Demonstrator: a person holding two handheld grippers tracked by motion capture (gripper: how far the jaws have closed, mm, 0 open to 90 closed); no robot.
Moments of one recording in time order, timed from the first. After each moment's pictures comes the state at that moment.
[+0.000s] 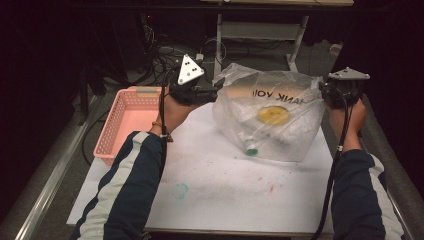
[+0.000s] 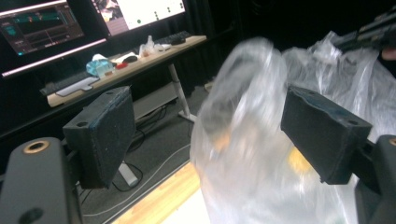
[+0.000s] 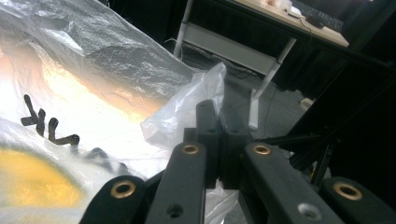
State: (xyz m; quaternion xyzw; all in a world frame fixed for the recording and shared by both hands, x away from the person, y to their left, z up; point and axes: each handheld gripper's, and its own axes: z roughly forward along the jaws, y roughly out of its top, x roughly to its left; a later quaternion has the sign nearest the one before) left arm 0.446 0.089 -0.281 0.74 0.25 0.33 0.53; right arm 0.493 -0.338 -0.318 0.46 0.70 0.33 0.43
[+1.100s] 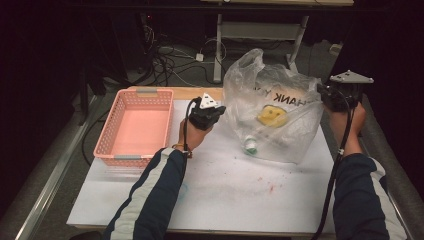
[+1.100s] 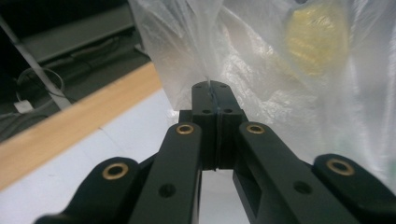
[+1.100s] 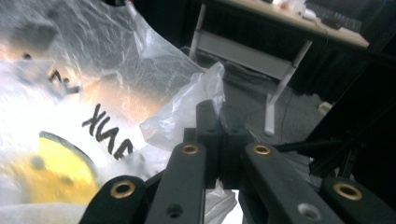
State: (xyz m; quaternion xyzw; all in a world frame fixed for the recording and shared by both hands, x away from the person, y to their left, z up) left arm 0.489 0.061 -0.402 0.79 0.30 0.22 0.48; right arm 0.484 -0.338 -0.320 0.45 0.70 0.36 0.41
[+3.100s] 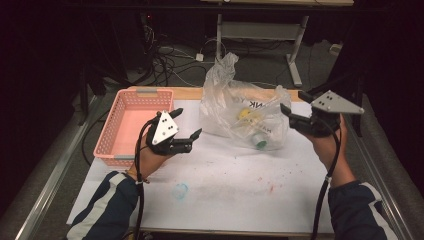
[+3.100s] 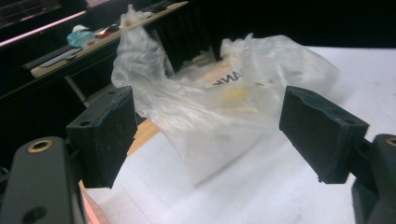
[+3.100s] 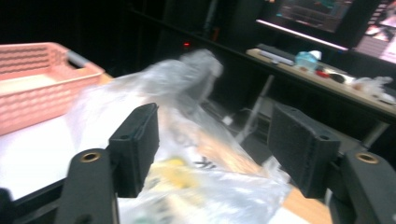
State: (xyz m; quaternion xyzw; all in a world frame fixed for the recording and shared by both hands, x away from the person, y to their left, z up) left arm 0.364 0.144 -0.369 0.78 0.22 0.33 0.49; right arm 0.395 -0.262 -0.315 0.30 0.72 0.49 0.39
